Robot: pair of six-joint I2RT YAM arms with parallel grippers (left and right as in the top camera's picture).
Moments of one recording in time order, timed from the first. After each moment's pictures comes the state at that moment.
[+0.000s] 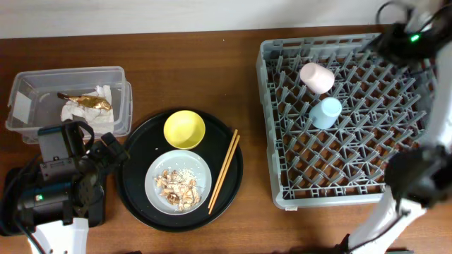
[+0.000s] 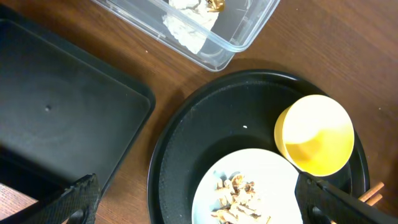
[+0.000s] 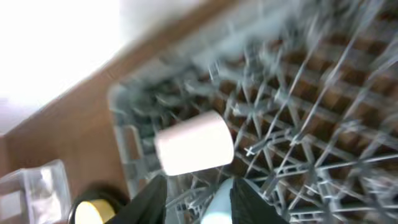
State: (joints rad) left arm 0.18 1.02 1.11 -1.08 -0.08 -0.42; right arm -0.36 2.08 2.34 -1.30 -0.49 0.18
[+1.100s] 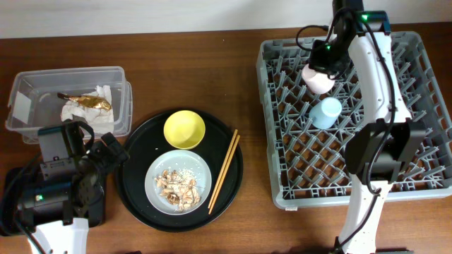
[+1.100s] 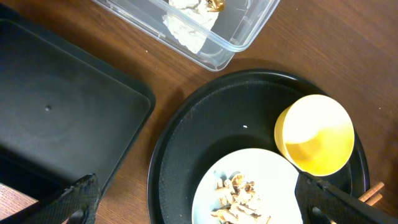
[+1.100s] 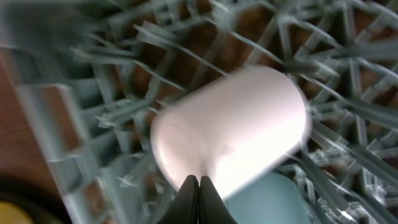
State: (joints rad) left arm 0.18 1.02 1.11 -1.08 -0.07 -0.42; right arm -0.01 2.27 2.31 -1.32 -0.15 0.24
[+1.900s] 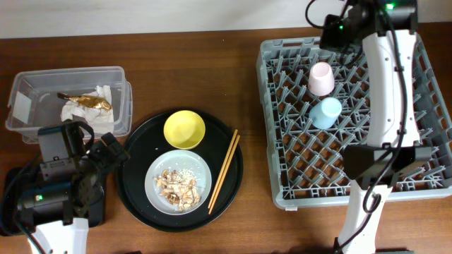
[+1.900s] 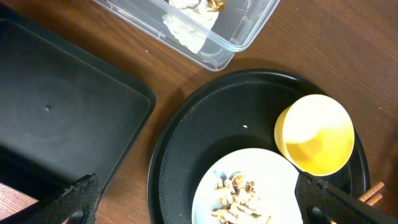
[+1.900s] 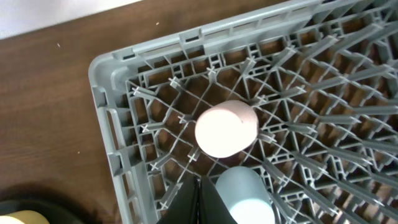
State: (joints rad) left arm 0.18 1.02 1.11 -1.08 -0.07 -0.42; right arm 0.03 2.23 2.65 -1.50 0.02 0.26
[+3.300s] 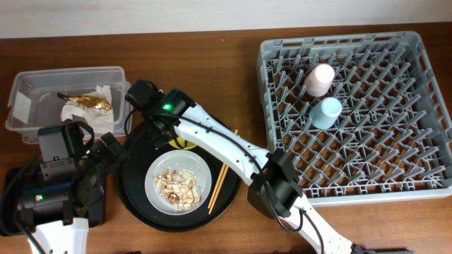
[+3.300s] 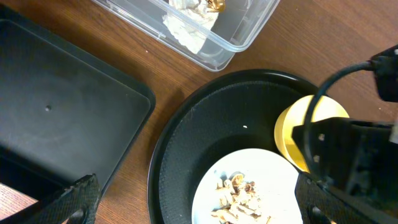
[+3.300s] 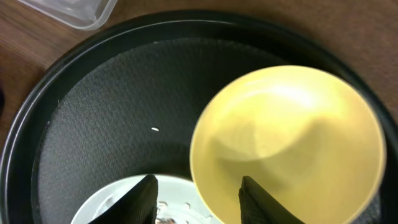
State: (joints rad) left arm 0.18 1.02 1.11 -1.08 -0.07 -0.42; right arm 0.90 2.51 2.49 -1.21 0.04 0.39
